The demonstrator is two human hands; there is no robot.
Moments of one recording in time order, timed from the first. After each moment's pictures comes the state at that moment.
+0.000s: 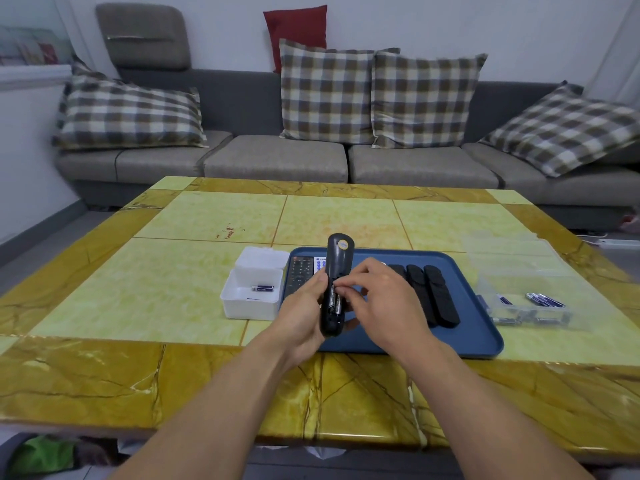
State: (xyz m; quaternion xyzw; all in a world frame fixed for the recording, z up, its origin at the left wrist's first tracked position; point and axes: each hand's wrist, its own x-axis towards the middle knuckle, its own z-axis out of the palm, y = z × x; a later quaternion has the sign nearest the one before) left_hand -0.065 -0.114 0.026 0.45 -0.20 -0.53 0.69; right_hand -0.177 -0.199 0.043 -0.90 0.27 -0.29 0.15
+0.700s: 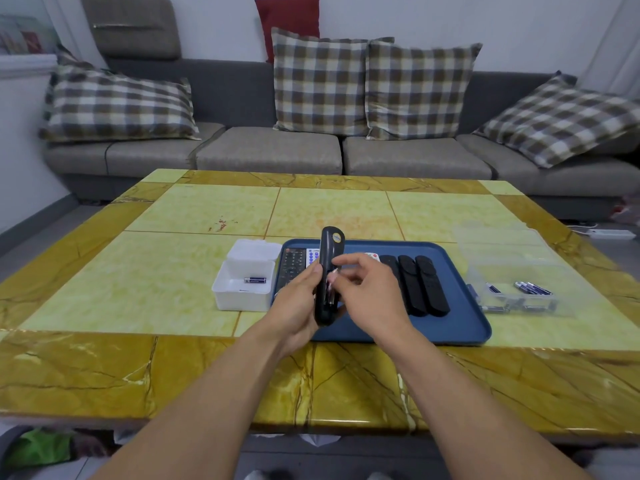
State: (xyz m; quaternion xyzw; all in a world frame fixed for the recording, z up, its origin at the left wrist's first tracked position) left_hand -0.065 -0.123 0.019 0.46 -0.17 -0.51 0.71; right_hand -0.171 -0.185 0.050 -0.73 0.36 -0.31 0.49
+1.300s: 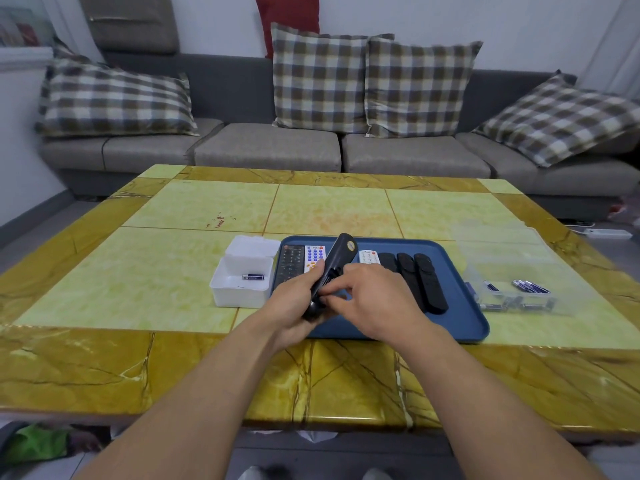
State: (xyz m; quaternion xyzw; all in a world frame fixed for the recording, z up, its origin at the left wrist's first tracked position) left_hand -0.062 -0.119 0.027 0.50 -0.12 -0.53 0.68; right_hand -0.188 -0.192 0.061 -0.95 0.25 -0.15 0.14
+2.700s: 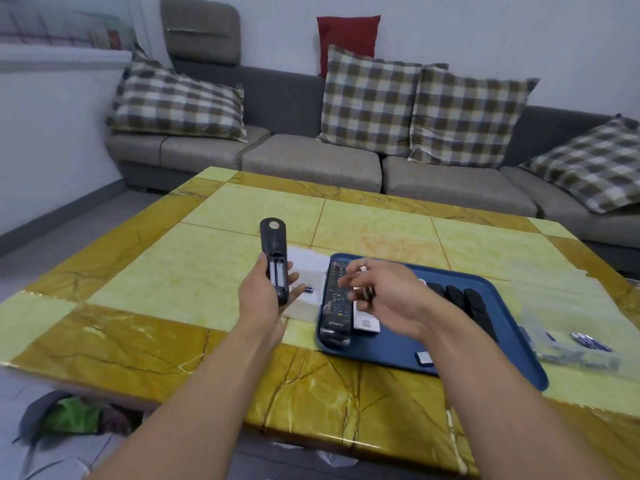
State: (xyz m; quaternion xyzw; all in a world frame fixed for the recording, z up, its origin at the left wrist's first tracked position) left_hand 0.021 -0.064 0.033 0.48 0.05 -0.26 0.84; right_hand -0.116 -0.171 0.095 -0.62 0.32 -0.12 0.71
